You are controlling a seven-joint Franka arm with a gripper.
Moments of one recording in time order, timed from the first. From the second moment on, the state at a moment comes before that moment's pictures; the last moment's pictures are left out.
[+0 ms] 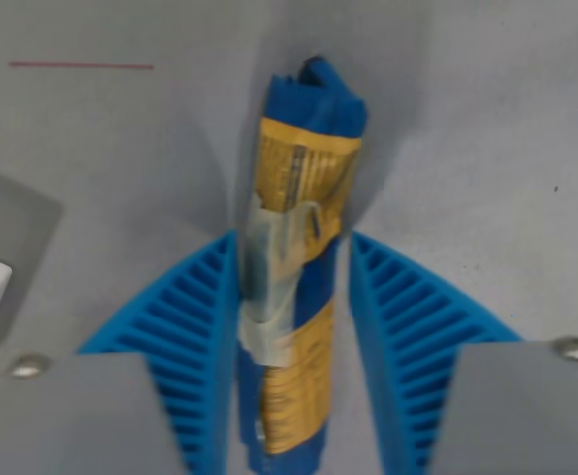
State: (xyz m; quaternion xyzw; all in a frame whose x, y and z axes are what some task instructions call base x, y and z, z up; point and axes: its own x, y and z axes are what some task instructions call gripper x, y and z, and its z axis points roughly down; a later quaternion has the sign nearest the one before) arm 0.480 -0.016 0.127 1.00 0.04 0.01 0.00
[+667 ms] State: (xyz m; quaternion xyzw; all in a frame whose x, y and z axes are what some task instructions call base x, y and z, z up) arm 0.481 -0.016 0.131 1.00 0.04 0.01 0.00
